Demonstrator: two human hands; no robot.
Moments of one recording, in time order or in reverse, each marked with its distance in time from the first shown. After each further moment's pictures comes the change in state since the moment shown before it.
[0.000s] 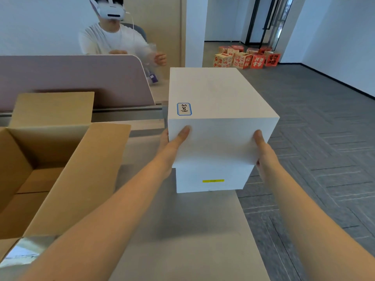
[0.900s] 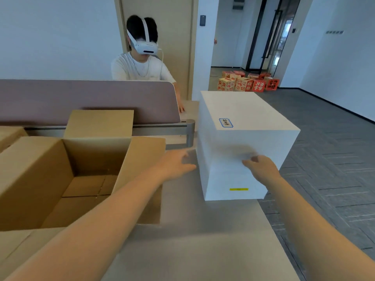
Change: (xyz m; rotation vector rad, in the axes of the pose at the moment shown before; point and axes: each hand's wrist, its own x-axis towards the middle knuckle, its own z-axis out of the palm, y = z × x) left_hand -0.055 0.056 -0.088 1.297 -0.177 0.168; right_hand -0.057 -0.022 0.076 -0.725 0.052 0.006
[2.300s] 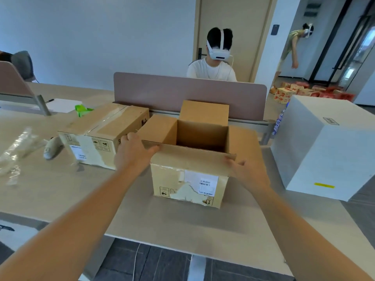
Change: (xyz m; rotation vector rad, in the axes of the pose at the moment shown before) left_hand -0.269 -0.238 -0.119 0.026 0.726 -0.658; right_hand -0.230 -0.145 0.196 -0.020 -0.178 -0.292
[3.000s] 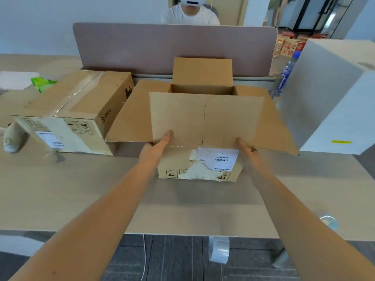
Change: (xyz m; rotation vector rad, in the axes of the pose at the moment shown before) left_hand 0.039 -0.044 0.110 -0.864 -0.500 -0.330; right_hand 0.024 0.030 0.089 0.640 0.096 0.300
